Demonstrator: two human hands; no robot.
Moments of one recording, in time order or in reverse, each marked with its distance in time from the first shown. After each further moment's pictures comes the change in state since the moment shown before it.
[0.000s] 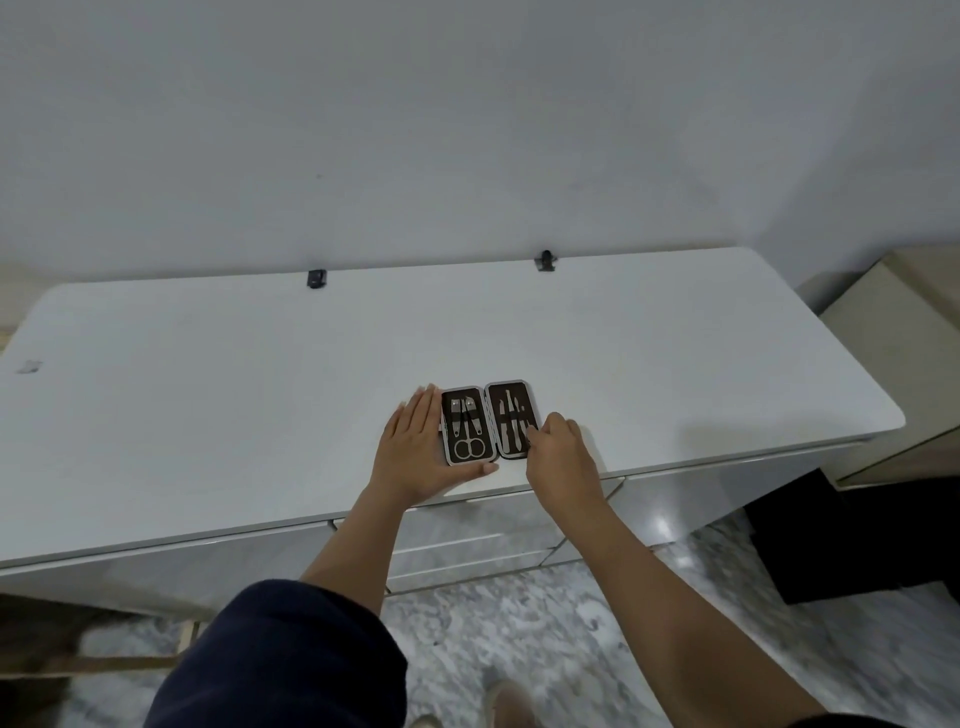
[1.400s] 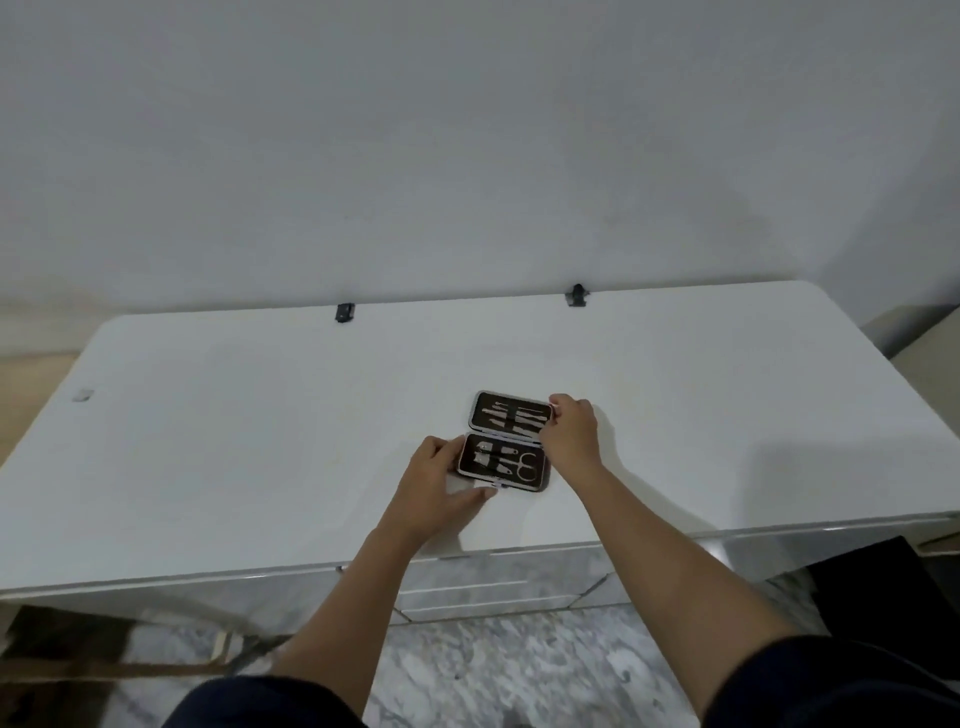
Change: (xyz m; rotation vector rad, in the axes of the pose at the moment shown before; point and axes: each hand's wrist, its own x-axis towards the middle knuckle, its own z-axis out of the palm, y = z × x) left_hand 0.015 0.008 -0.010 -0.506 0.067 -0.114; right_hand 0.105 0.000 -0.007 0.506 -0.131 0.343
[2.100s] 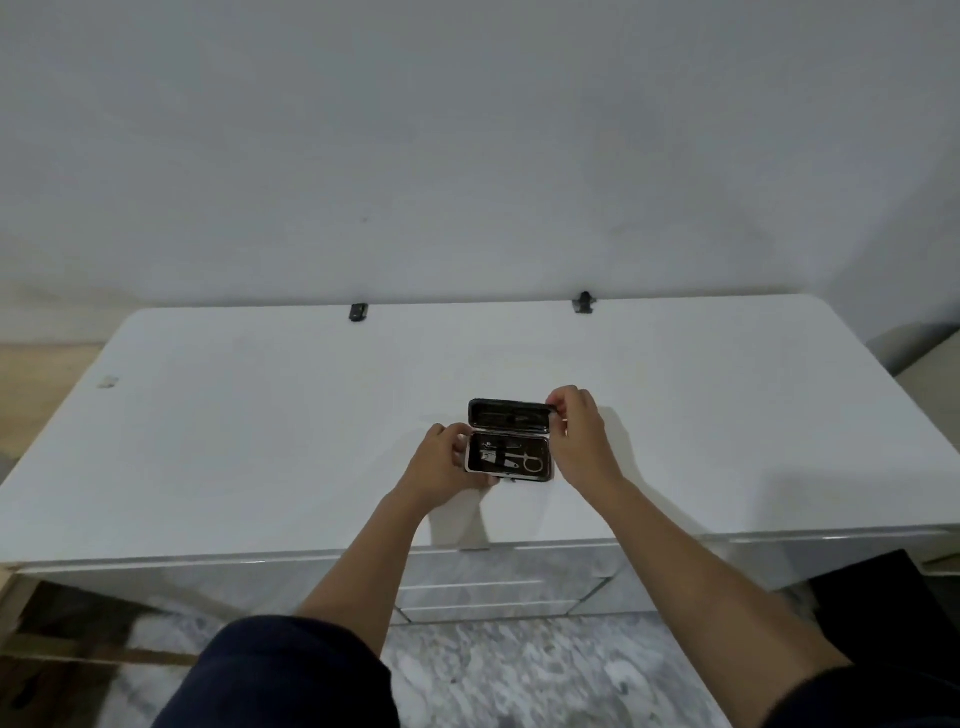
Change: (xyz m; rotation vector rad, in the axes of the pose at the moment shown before) left_hand 0.022 0.004 -0.004 -0.062 -0.056 -0.113; right_hand -0.023 0.004 -0.019 0.053 0.004 -0.360
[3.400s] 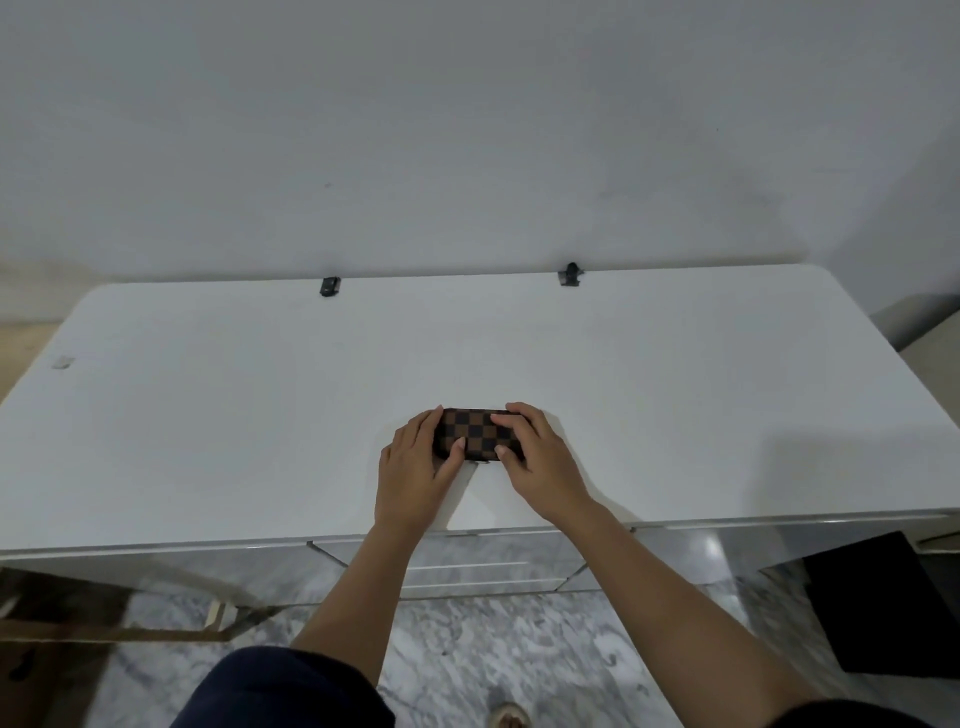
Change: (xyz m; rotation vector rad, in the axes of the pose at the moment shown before) left_hand -0.018 -0.014 0.043 0.254 0.382 0.096; right_hand -0.026 0.045 0.024 -0.124 -0.214 -0.175
